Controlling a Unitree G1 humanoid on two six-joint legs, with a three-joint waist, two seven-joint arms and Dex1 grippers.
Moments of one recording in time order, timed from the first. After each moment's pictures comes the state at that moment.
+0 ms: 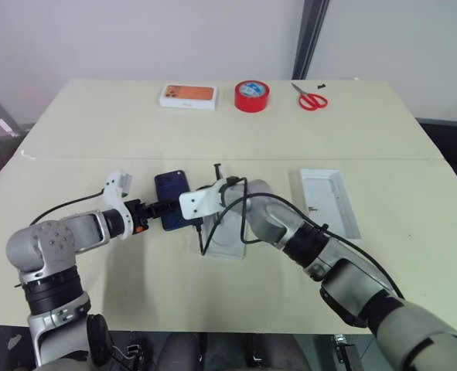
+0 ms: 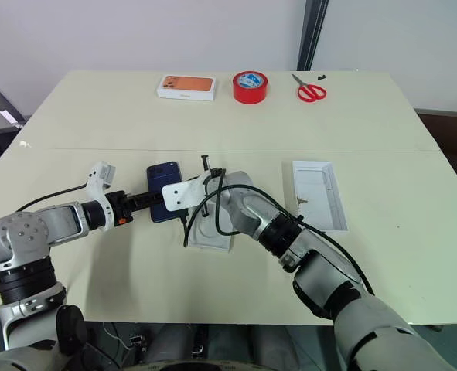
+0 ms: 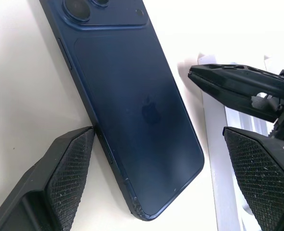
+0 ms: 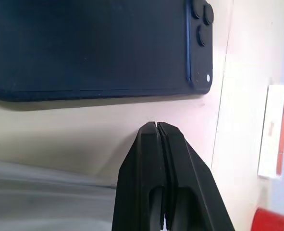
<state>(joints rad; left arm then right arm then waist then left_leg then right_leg) -0.45 0.38 0.50 -0.16 -0.67 1.52 -0.39 -0.92 -0.18 0.74 0.38 -0.66 0.20 0.67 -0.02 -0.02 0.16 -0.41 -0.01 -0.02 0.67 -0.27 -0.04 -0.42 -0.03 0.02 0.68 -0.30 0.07</state>
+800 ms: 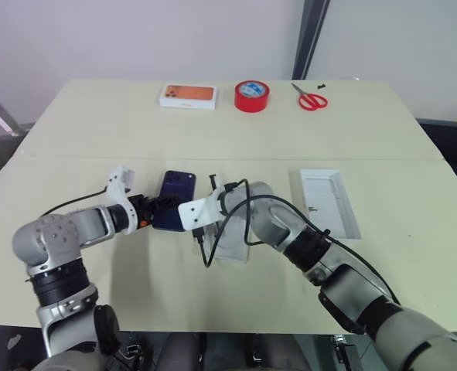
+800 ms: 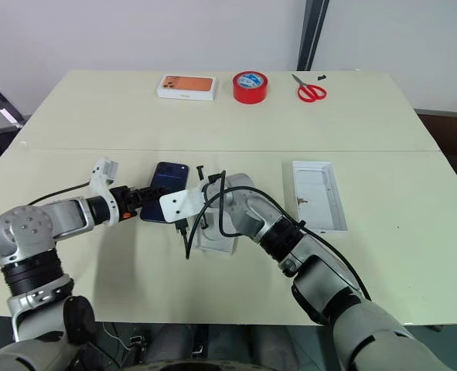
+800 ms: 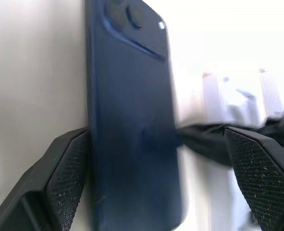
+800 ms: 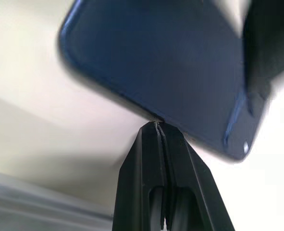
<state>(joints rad) -0.54 0.28 0.54 -0.11 -0.68 1.59 -0.34 -0.84 -0.16 0.67 0.29 -0.60 0.15 0.89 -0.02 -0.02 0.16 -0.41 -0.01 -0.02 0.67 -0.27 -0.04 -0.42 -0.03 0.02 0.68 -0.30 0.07</state>
